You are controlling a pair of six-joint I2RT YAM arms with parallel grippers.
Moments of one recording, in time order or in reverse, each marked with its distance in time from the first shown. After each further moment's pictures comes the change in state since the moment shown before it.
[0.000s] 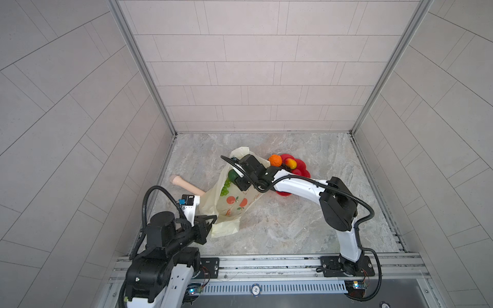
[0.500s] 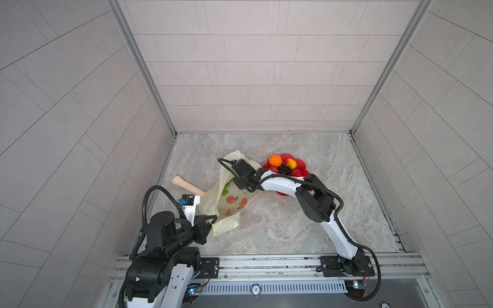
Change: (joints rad) left arm -0.002 0.000 0.000 0.000 0.004 0.004; right arm -0.011 0.260 0.167 -0.019 0.266 0.071
